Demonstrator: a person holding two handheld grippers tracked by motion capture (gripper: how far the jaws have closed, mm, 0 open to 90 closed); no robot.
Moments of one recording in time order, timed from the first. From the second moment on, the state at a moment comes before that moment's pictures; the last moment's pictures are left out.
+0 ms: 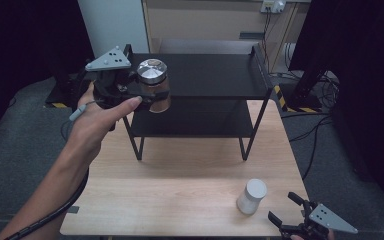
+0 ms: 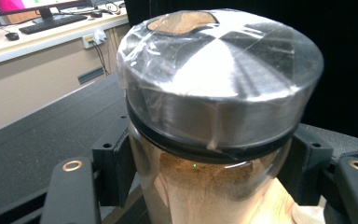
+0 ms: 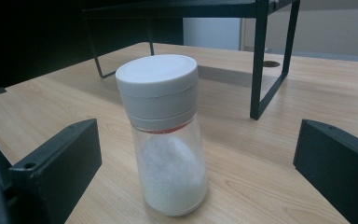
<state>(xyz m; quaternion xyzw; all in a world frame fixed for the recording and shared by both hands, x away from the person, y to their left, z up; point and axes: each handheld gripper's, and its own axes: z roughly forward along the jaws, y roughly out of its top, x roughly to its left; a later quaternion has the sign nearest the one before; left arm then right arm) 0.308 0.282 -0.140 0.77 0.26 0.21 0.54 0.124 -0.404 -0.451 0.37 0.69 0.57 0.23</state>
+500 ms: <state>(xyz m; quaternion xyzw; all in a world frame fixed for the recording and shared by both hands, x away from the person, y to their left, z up) 0.324 0.275 -0.139 0.77 0.26 0.21 0.55 0.123 -0.404 -0.451 0.37 0.69 0.57 0.23</state>
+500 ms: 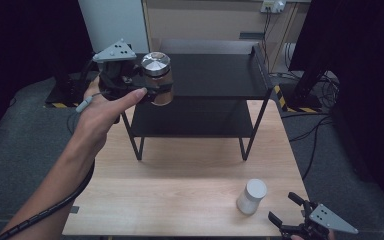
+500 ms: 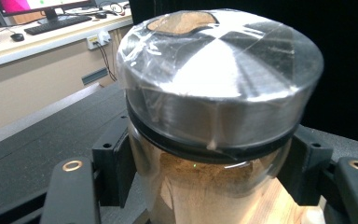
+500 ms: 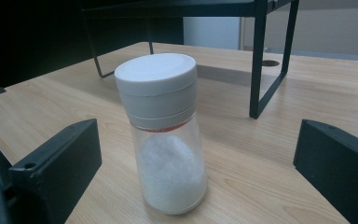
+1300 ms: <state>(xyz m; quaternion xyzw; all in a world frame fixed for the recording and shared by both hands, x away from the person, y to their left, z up) 0.354 0.273 -0.141 0.77 0.28 0.21 0.54 0.123 -0.403 -0.453 0.37 0.70 0.57 0.23</state>
